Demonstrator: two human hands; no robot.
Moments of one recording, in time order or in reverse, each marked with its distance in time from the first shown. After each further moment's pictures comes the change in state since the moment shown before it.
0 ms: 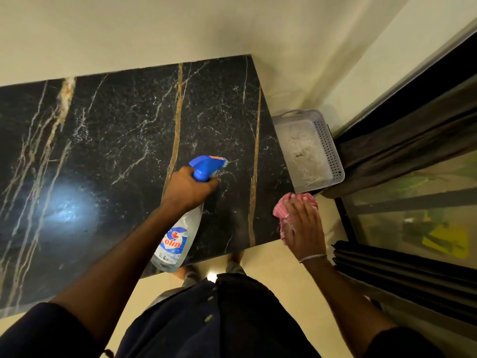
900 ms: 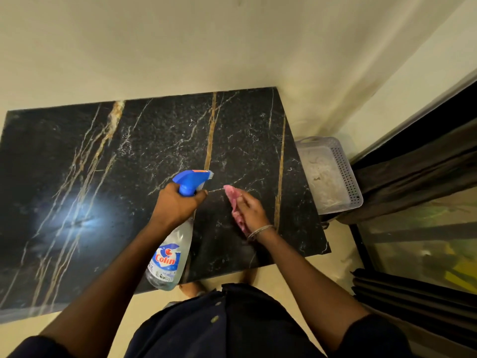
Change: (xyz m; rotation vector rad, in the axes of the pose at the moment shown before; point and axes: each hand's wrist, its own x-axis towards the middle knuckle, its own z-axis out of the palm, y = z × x) left_hand -0.022 -0.045 -0.074 -0.088 0.204 0.026; right_hand 0.086 -0.203 -0.057 1.382 -0.306 0.181
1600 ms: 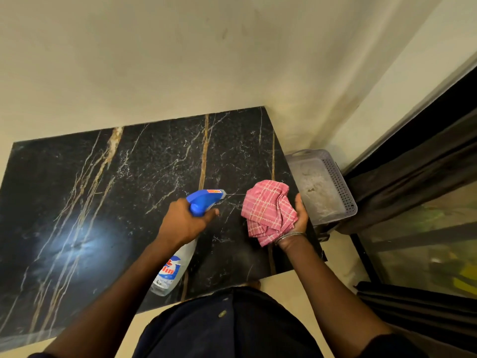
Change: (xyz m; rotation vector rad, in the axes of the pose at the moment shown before) left_hand -0.017 0.020 0.010 0.131 -0.102 0.209; right_hand -0.010 -0.001 -0.079 1.197 -0.056 0.111
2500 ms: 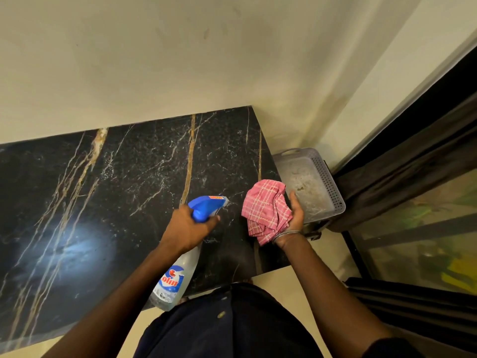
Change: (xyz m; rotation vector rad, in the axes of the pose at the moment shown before) left_hand -0.012 0.027 0.037 -0.072 -0.049 -0.052; right_hand -0.010 -0.030 -0.008 -0.027 0.088 -0.053
